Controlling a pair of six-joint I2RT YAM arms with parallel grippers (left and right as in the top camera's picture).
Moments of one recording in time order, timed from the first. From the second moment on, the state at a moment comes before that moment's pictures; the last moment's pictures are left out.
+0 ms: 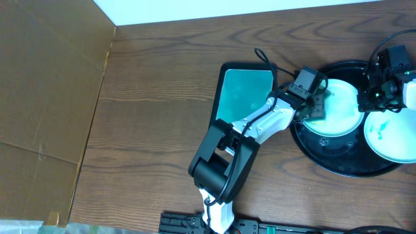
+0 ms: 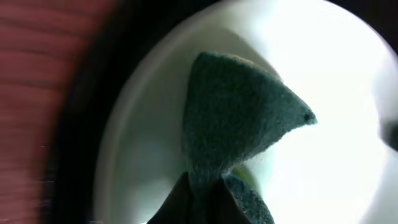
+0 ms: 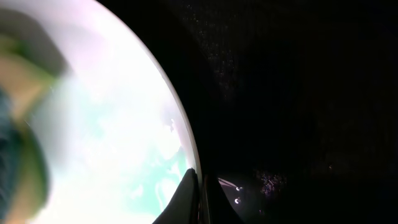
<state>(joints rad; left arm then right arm) -0.57 1.96 1.21 -0.34 0.03 -0.56 0.20 1.95 1.22 -0.56 -0.23 0.14</state>
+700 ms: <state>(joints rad) -0.45 1.65 1.21 -0.29 0.16 -0.56 0.20 1.95 1.22 -0.55 -0.22 0.14</state>
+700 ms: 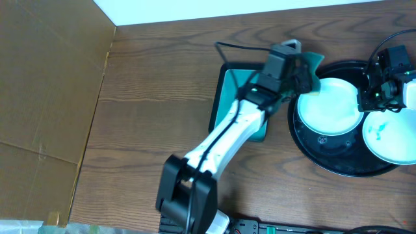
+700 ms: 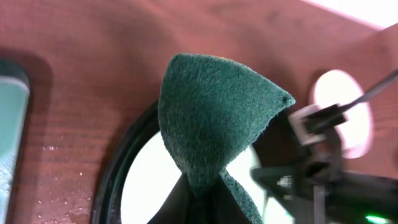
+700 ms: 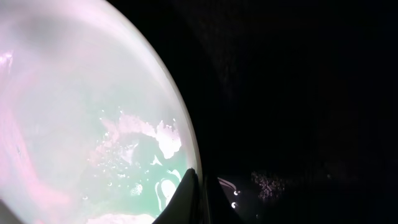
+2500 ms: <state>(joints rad) 0.03 1.66 1.19 -0.60 0.00 -0.54 0.71 1.64 1.22 -0.01 1.06 -1.01</state>
